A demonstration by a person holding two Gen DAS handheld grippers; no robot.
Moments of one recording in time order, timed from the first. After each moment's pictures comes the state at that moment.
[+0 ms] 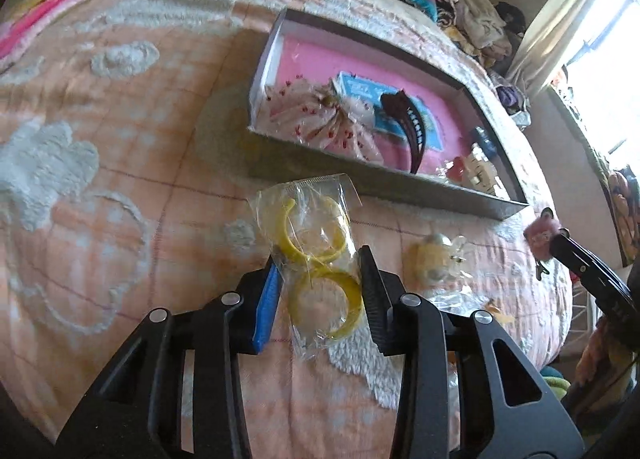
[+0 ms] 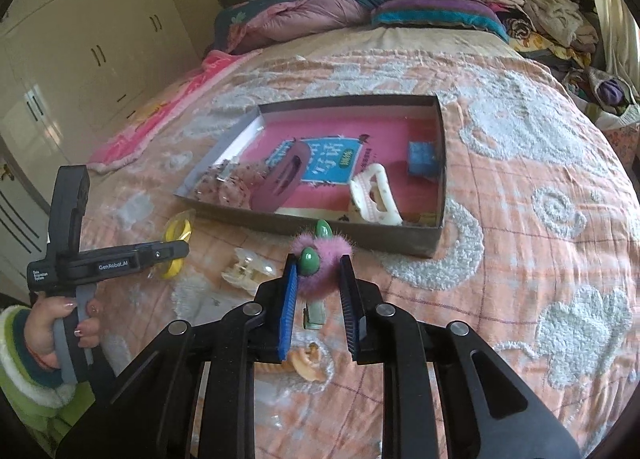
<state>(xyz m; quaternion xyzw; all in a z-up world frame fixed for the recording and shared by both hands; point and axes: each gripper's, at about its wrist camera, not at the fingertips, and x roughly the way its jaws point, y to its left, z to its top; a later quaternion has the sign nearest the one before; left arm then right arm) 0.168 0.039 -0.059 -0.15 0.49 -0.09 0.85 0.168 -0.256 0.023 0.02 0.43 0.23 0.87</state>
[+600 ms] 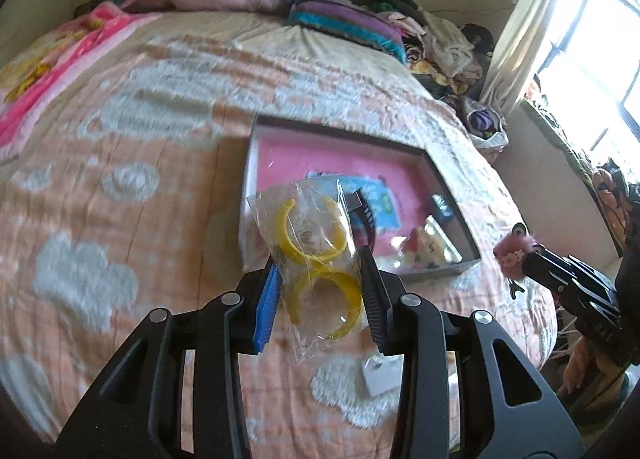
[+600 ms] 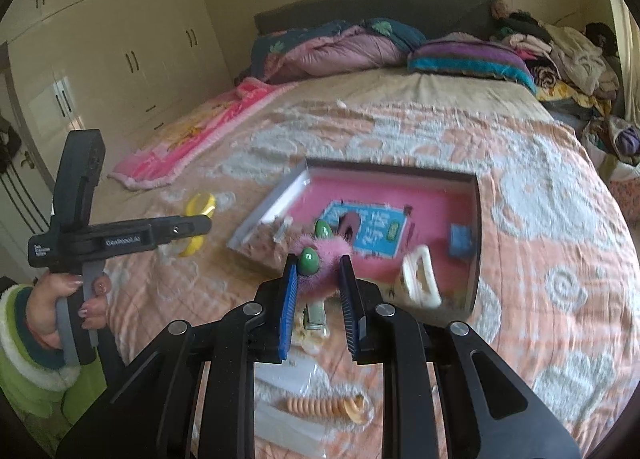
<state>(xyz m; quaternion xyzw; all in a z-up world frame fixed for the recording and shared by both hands) 0.188 0.041 0.028 -0.12 0.42 -0.11 0.89 0.173 -0.223 0.087 0.01 0.36 0.28 0.89</state>
